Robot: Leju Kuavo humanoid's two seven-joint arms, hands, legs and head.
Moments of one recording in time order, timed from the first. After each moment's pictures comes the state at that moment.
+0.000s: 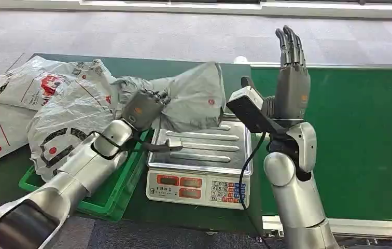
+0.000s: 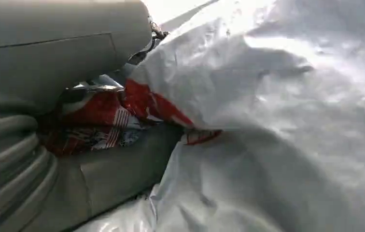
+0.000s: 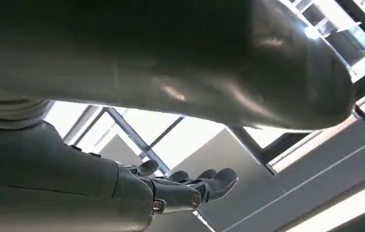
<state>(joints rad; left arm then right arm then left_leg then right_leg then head) -0.88 0.05 -0.73 -0.67 -1.31 0.57 -0.12 -0.42 0.09 0.19 -1.59 1.13 -0.24 -0.14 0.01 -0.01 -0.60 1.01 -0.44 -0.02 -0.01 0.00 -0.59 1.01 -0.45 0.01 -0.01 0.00</state>
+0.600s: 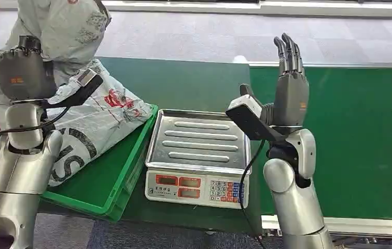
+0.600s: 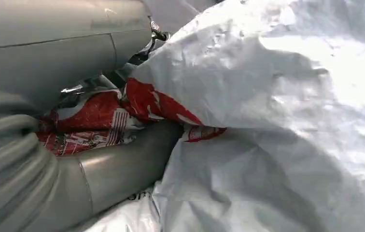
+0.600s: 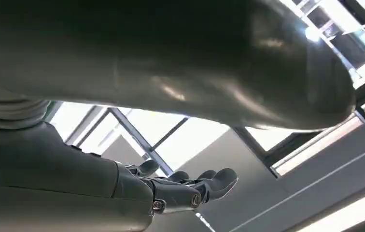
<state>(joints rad) -0.68 0.21 -0.21 -1.16 -1.50 0.36 0.14 -0.41 0.10 0.19 -1.61 1.14 -0.23 -0.16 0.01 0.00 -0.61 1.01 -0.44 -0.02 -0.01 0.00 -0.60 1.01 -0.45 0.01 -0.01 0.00</state>
